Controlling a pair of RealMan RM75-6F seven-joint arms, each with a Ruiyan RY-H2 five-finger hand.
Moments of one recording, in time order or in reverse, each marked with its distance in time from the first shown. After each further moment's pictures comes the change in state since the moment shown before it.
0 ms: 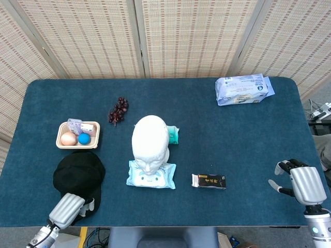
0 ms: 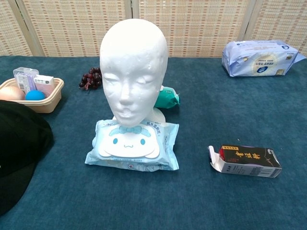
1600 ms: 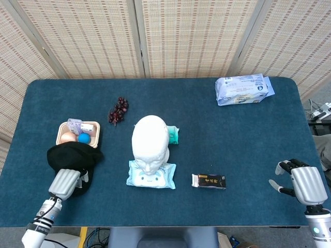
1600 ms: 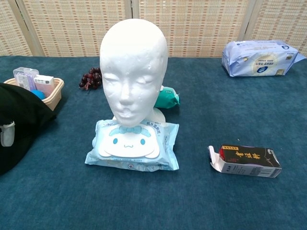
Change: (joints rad) left arm -0.110 -0.093 -0.181 0.086 -0.323 -0.059 0.142; right arm -0.001 0.005 0.000 0.000 0.000 0.001 0.013
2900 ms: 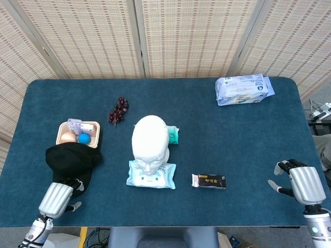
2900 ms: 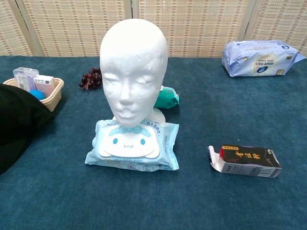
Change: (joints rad) left arm 0.139 -0.055 0.118 0.132 0.297 0.285 -0.060; right arm 0.003 0.000 -0.002 -0.004 0.002 -0.010 -0.012
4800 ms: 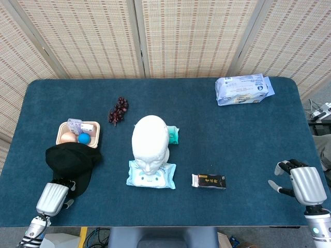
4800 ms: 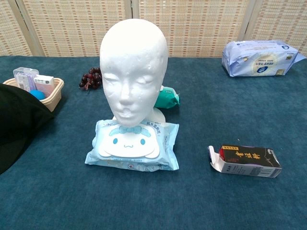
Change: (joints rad) left arm 0.030 -0.178 -0.012 0.416 -0.010 0.041 -0.055; right arm -0.003 0.003 0.000 0.000 -0.006 0.010 0.015
